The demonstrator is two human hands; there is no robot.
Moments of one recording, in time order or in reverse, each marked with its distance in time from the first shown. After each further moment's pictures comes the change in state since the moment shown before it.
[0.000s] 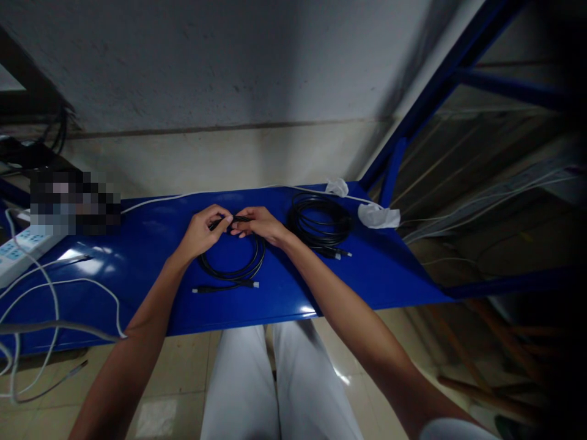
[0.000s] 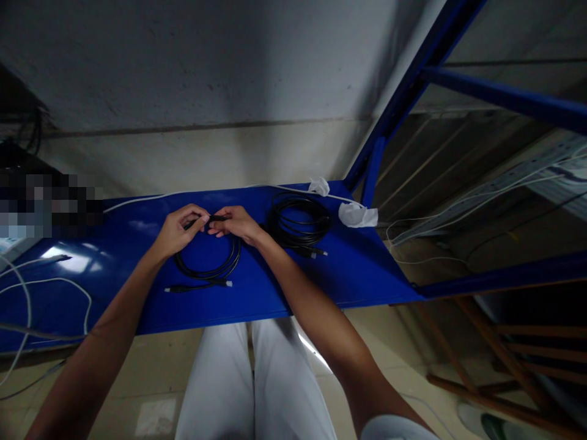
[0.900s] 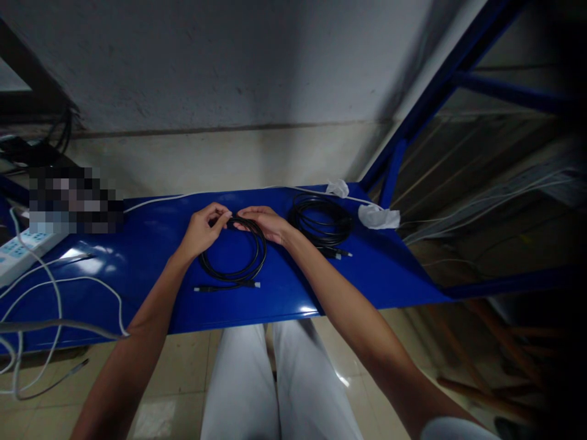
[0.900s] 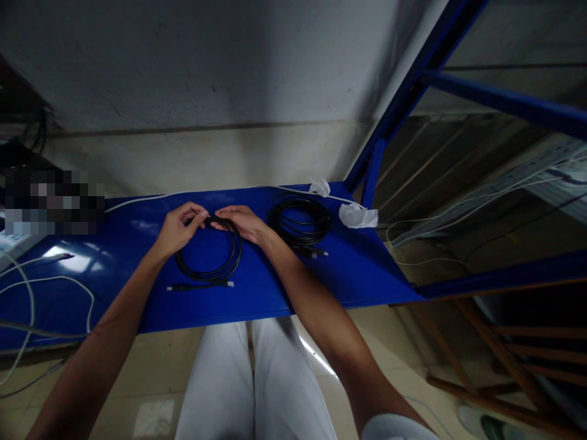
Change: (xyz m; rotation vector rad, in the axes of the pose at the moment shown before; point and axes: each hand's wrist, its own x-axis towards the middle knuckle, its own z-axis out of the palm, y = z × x) left_hand 0.002 0.004 0.000 -0.022 0.068 -0.019; right_hand 0.006 -0.006 -0.006 0.277 0.026 0.117
